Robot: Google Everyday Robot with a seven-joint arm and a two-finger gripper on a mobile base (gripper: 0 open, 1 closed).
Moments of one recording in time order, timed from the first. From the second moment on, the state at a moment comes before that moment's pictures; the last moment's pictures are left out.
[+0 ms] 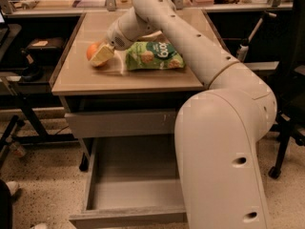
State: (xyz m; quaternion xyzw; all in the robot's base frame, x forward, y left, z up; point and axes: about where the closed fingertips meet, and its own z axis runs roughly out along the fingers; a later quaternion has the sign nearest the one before) arm 0.769 0.166 0.847 -0.61 0.66 0.24 0.37
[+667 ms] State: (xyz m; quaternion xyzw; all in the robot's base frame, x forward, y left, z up) arm 0.769 0.167 0.847 -0.61 0.66 0.24 0.37
